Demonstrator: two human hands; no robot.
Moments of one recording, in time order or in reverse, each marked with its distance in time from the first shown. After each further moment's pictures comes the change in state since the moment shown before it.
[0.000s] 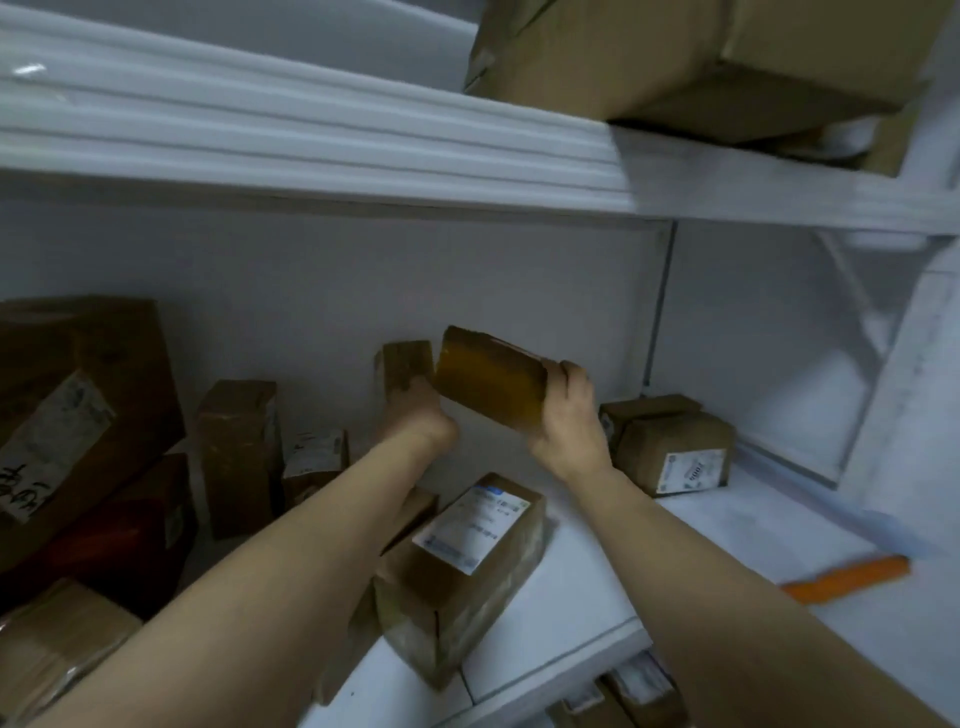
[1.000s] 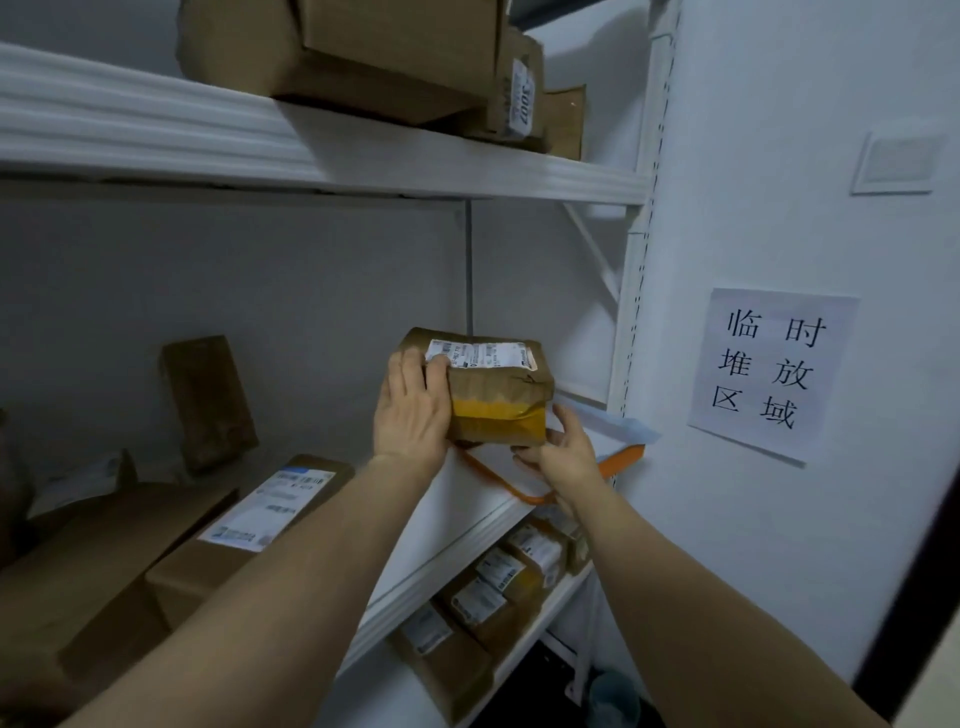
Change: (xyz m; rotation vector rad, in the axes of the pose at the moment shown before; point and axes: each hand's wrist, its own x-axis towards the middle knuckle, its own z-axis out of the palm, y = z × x) left_hand -0.105 0.134 0.115 0.341 0.262 0.696; right_hand -0.136 0.157 -0.091 0.974 0.129 0.823
